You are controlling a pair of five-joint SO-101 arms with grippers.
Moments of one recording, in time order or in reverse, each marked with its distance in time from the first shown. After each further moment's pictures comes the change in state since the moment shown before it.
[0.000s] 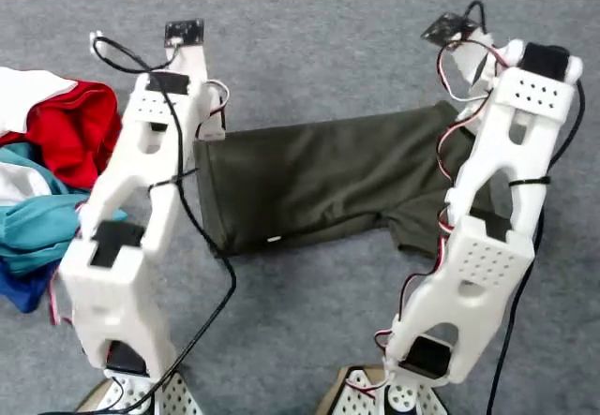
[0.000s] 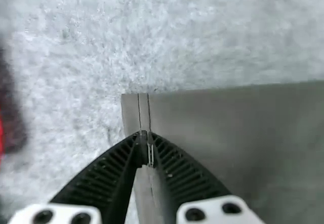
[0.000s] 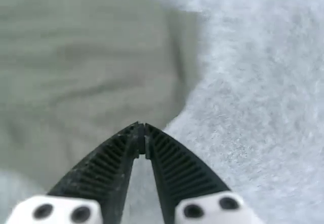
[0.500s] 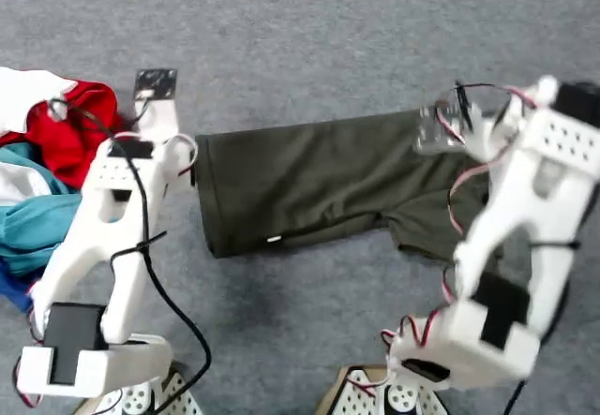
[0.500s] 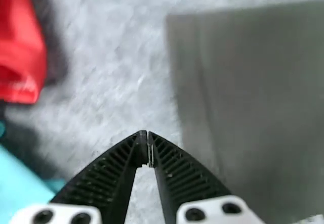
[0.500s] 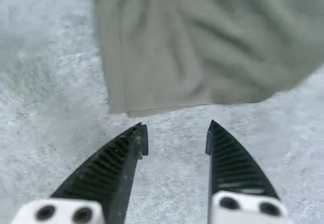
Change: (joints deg) left arm -5.8 -28.0 42.2 -13.6 -6.4; right arm 6.9 -35.0 43.2 0.1 41.4
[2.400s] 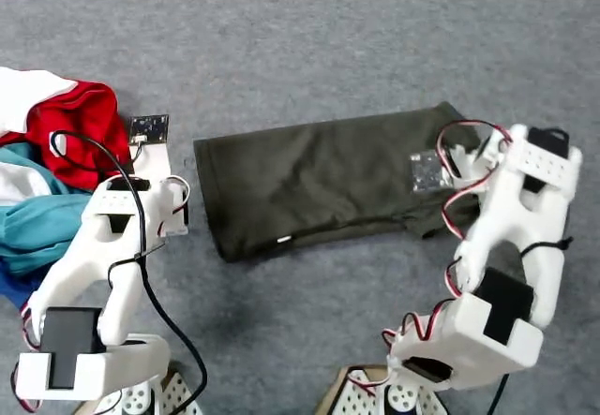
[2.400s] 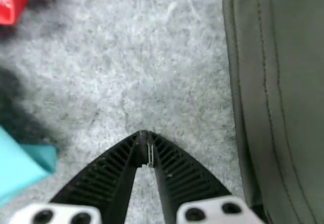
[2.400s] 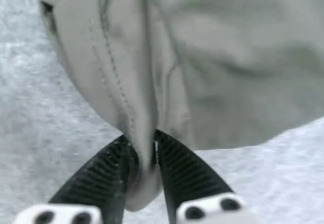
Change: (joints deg) left arm -2.1 -0.7 16.1 -9.4 0.0; right arm -0.2 4.4 19.7 -30.4 10.0
